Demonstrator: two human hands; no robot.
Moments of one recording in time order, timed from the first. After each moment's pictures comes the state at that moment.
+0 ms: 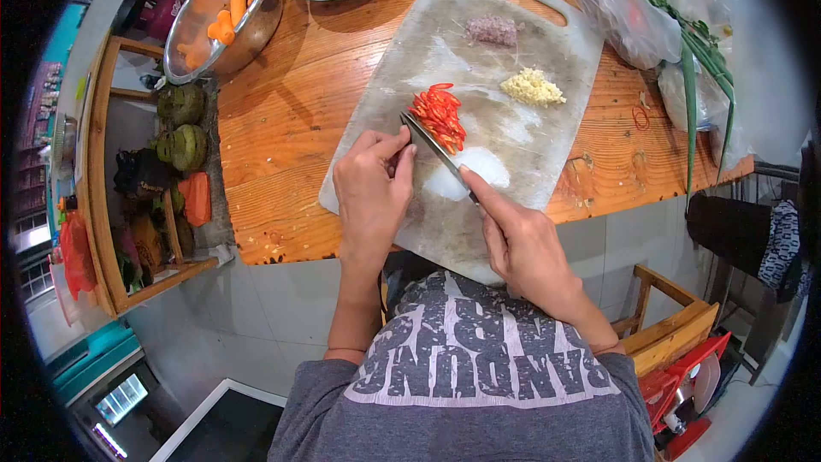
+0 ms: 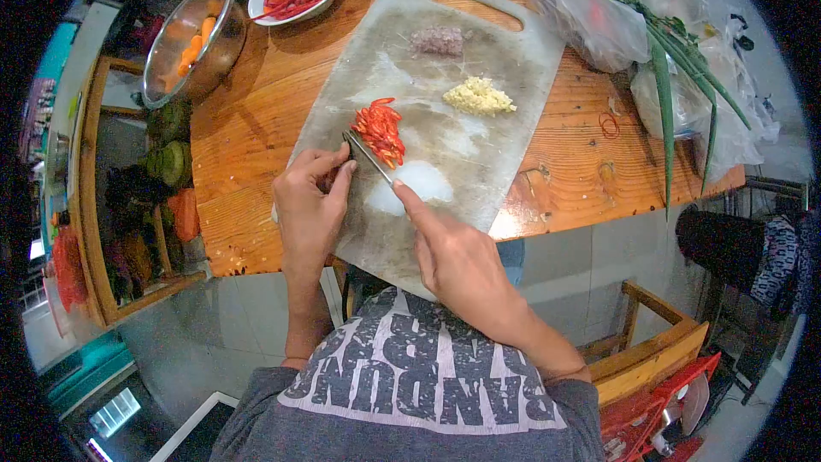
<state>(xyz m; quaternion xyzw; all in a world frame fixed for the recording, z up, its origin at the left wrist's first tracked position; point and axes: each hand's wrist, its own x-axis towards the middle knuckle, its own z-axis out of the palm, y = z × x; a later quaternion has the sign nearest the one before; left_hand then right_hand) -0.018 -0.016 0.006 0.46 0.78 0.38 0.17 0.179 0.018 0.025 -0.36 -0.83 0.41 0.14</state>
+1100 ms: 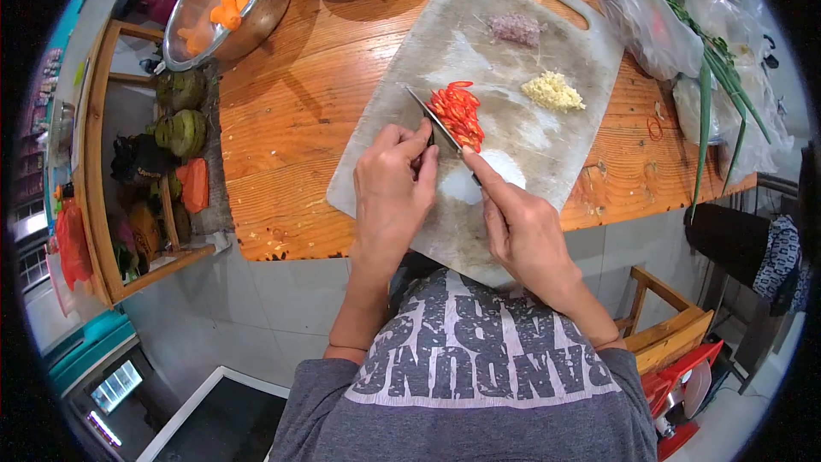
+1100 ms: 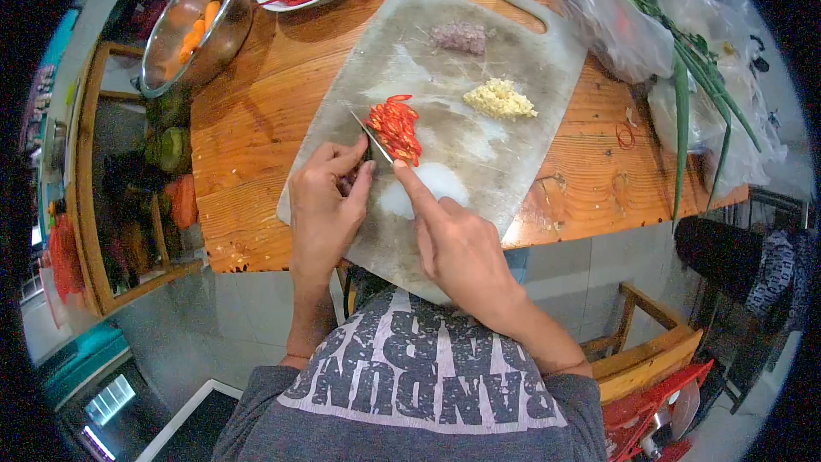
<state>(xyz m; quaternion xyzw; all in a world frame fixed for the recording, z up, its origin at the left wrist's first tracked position) -0.016 -0.014 0.005 0.48 0.77 0.37 0.21 0.158 0.029 0.018 -0.38 -0.83 0.39 0.14</state>
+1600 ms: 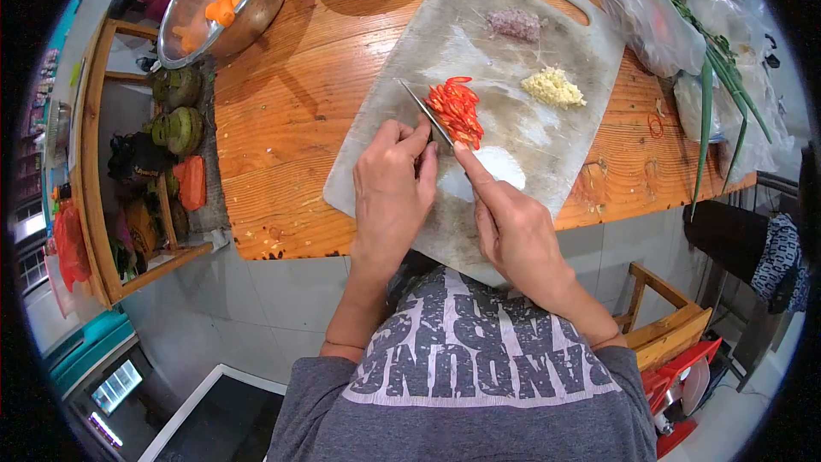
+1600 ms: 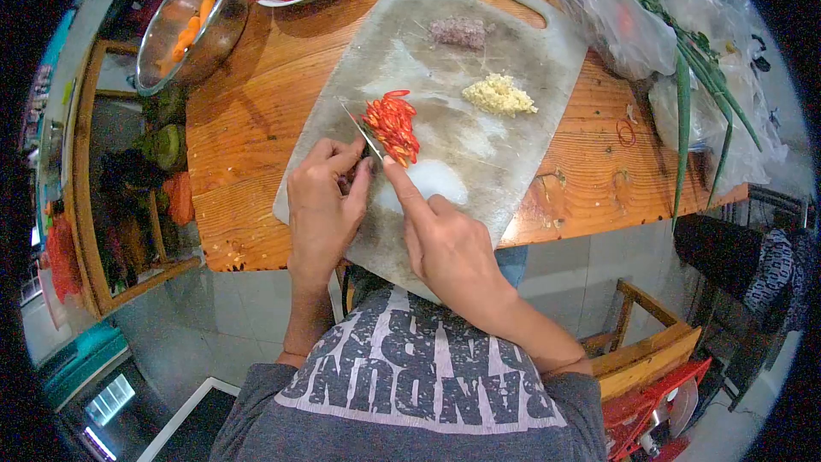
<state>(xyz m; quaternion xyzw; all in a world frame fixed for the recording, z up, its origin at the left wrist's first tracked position) -0.015 -0.013 0.003 0.52 0.77 0.33 0.17 0.155 0.025 0.008 -0.35 -0.85 0.36 0.15</state>
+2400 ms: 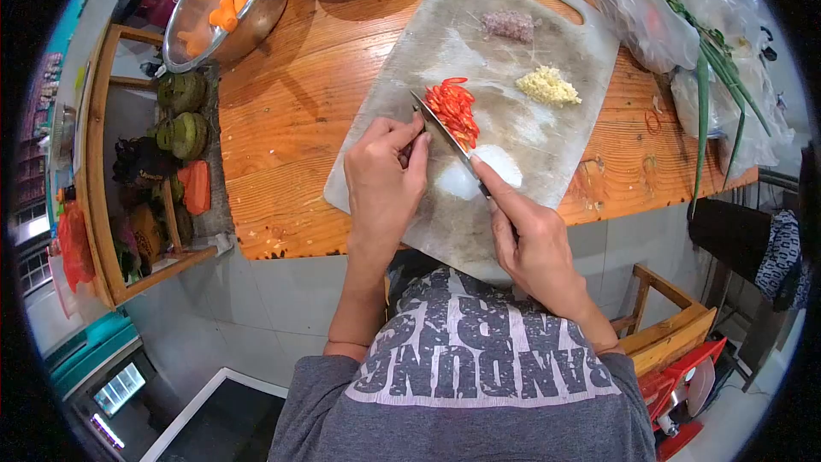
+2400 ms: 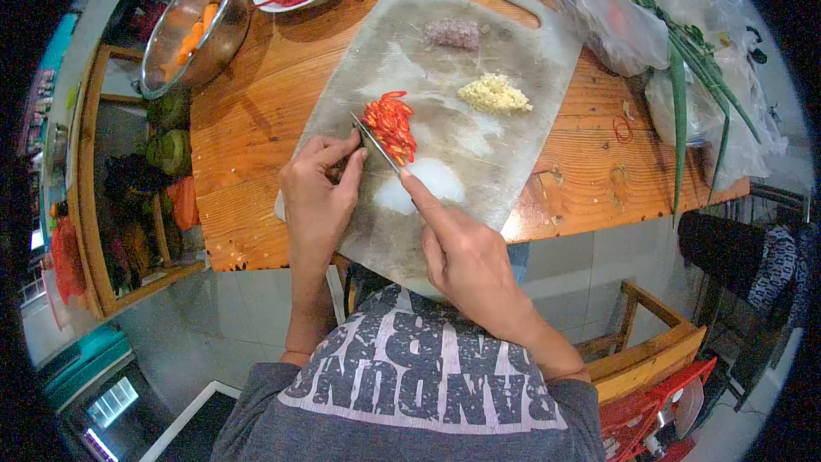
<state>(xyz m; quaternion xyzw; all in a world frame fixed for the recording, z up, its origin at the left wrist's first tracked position) -0.018 -0.010 0.000 0.46 0.76 0.42 0.17 0.172 0.022 0.024 -0.36 -0.82 0.41 0.18</state>
